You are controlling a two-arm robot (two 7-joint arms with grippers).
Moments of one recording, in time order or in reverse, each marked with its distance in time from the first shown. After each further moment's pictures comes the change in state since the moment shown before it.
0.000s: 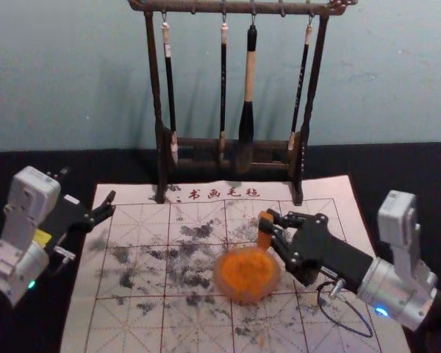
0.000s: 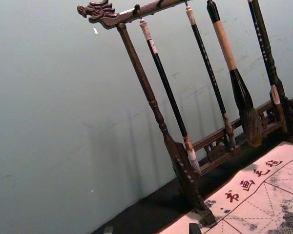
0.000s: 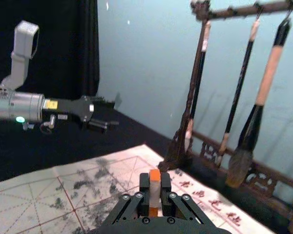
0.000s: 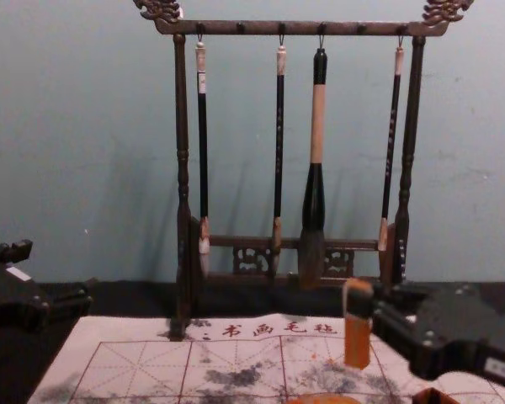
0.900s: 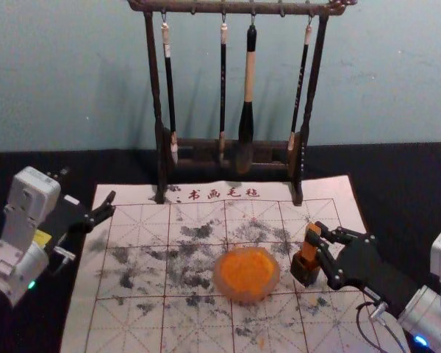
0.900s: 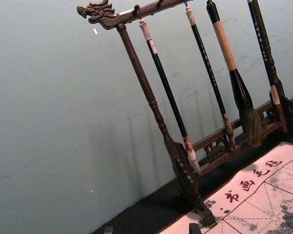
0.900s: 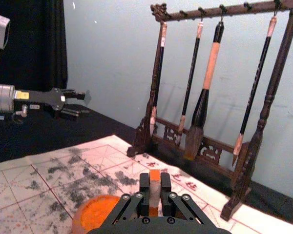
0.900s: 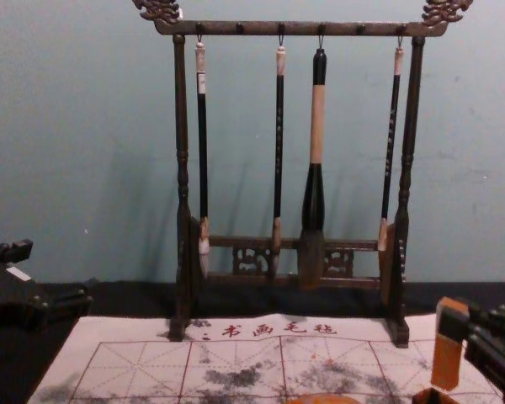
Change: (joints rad) left arm 0.000 0.000 0.000 0.000 0.000 0.000 0.000; right arm -0.168 0.028 0.132 -0.065 -0.019 -0.087 -0.065
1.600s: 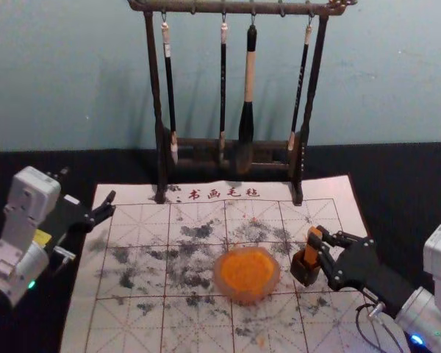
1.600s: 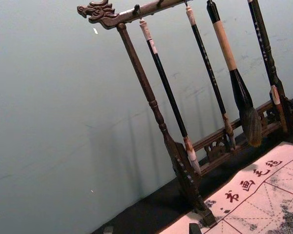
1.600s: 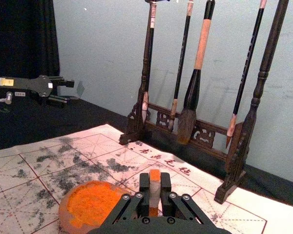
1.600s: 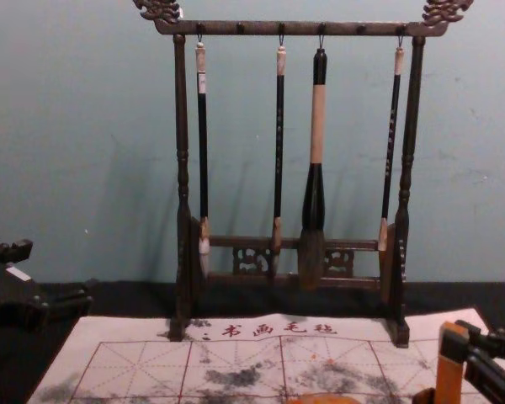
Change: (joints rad) left arm 0.000 0.000 0.000 0.000 0.000 0.000 0.000; right arm 0.045 -0.037 0.010 0.114 -0.010 -0.012 0.029
